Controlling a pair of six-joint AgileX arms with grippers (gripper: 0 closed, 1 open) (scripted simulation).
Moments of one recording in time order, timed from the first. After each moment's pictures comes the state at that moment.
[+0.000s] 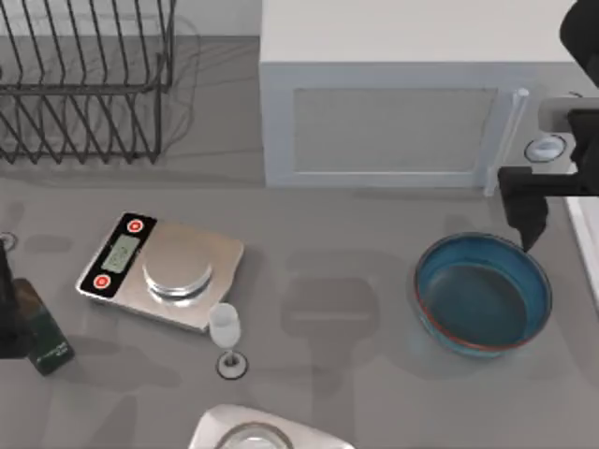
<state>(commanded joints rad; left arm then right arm) 0.00 0.00 0.00 0.00 0.00 0.00 0.27 1.76 1.40 -1.21 0.00 0.28</state>
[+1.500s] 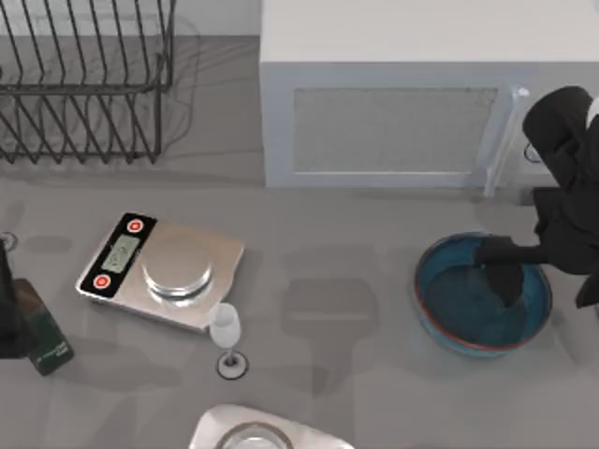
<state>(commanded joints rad) 0.00 0.00 0.00 0.00 0.00 0.00 0.27 1.88 1.13 -0.82 0.00 0.29</state>
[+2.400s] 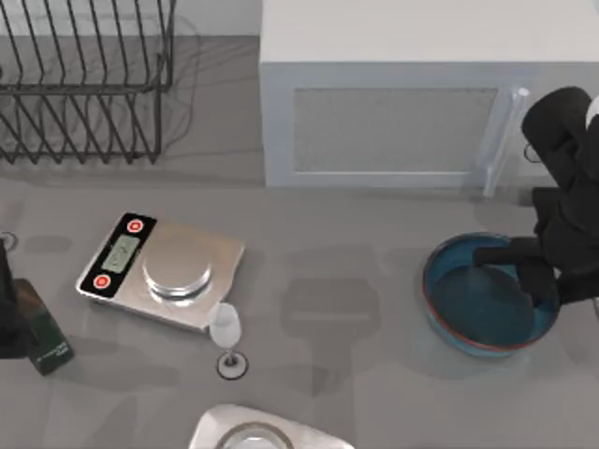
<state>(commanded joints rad) 0.00 0.00 0.00 0.00 0.00 0.00 0.27 1.88 1.13 -0.82 0.00 0.29</state>
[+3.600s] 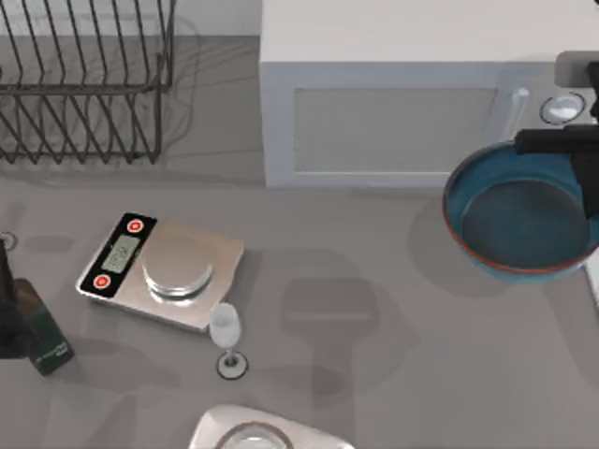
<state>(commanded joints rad) 0.00 0.00 0.00 0.00 0.00 0.00 0.27 1.76 1.59 -1.40 0.00 0.28</state>
